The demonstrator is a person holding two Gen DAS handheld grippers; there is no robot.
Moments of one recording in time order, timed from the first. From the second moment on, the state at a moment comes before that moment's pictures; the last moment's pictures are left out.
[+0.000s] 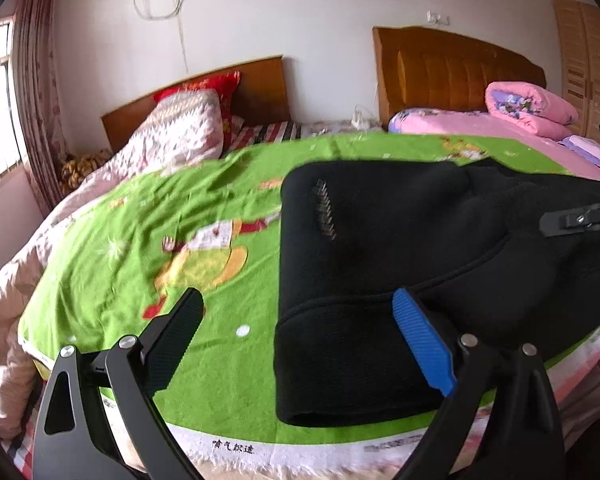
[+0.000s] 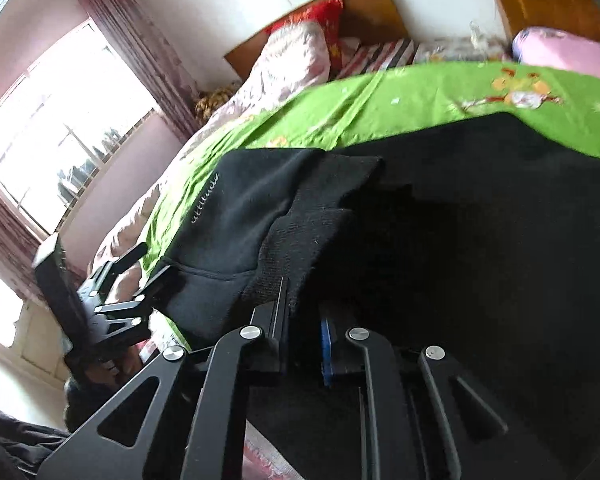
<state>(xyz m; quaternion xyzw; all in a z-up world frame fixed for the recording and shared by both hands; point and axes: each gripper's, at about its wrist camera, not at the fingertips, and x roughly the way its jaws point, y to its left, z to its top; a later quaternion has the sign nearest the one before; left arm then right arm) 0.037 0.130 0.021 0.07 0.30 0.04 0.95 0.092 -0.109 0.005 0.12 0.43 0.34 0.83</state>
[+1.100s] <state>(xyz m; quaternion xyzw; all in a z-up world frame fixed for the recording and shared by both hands) 0.041 0.099 0.051 0.09 0.30 -0.01 0.95 0.052 -0.175 0.022 0.10 0.37 0.26 0.89</state>
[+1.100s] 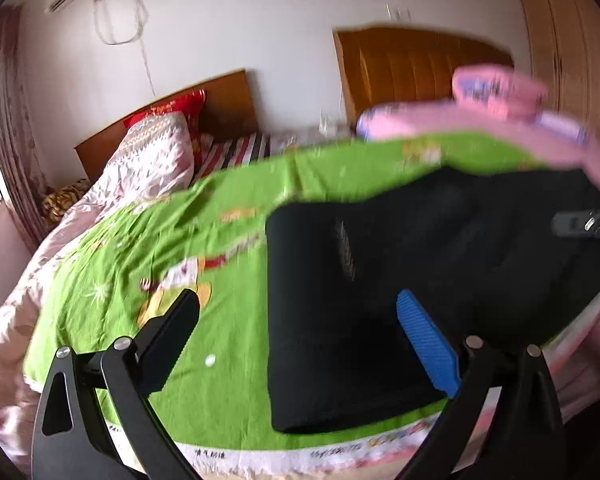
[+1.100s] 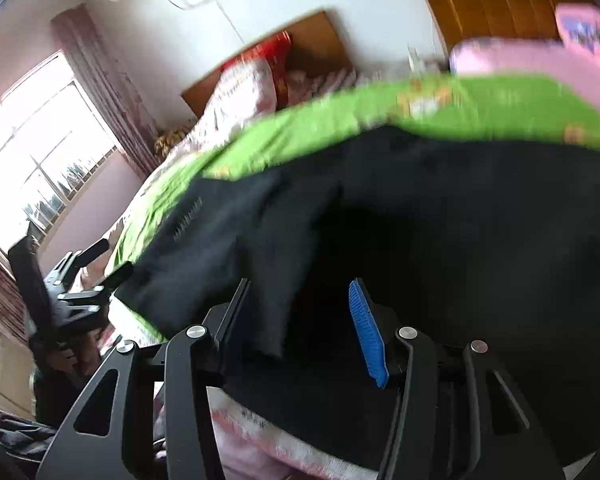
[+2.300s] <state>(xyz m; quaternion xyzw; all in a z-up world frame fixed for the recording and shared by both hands) 0.249 0.120 0.016 -0.06 0.51 -0.09 0.85 0.063 -0.109 -0.010 0.00 0.39 0.32 0.86</state>
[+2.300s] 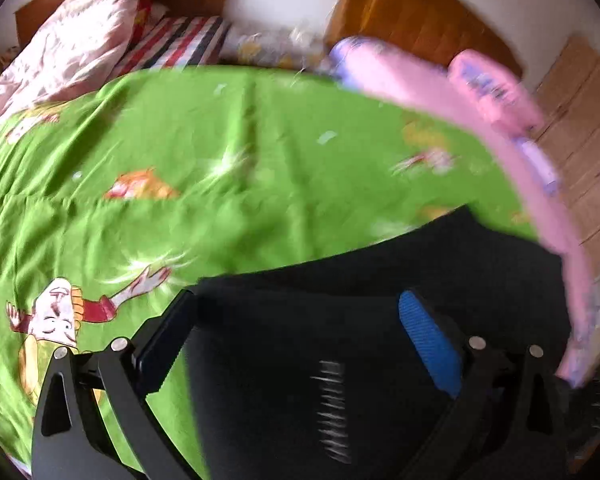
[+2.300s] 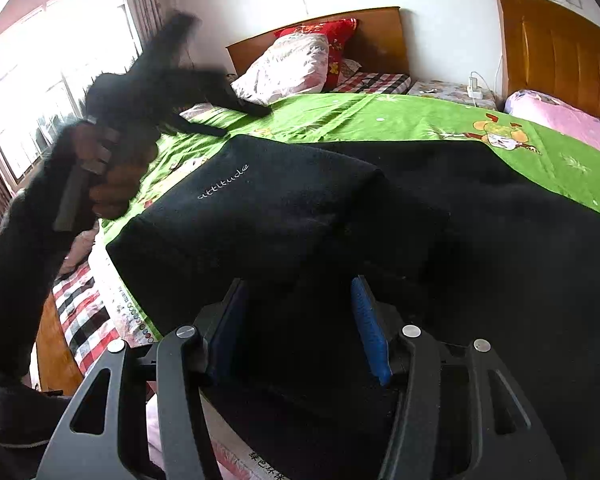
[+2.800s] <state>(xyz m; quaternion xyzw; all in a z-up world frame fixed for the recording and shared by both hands) 0.121 0.073 -0.003 0.07 0.42 0.02 0.90 0.047 -0.133 -0.010 0.05 0.39 0.32 0.86</state>
